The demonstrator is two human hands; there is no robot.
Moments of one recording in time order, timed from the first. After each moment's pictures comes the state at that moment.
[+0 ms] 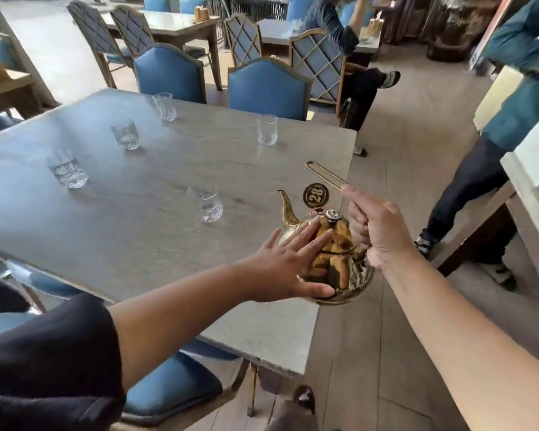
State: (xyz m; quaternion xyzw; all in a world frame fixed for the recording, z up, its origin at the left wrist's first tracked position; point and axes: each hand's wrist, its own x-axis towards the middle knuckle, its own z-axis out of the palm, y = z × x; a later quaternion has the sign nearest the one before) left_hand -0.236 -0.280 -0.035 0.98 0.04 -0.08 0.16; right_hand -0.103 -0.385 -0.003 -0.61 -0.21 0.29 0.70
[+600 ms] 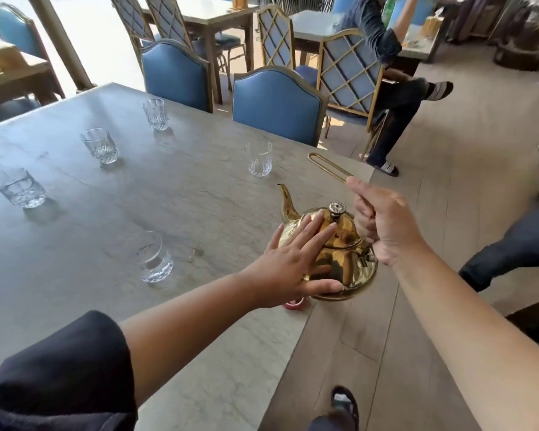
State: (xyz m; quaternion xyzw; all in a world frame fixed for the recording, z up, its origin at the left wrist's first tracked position) left_hand -0.030 -0.207 -0.033 0.97 0.15 0.02 0.21; right_hand 0.121 -0.280 0.019 -0.61 -0.27 0.36 0.65
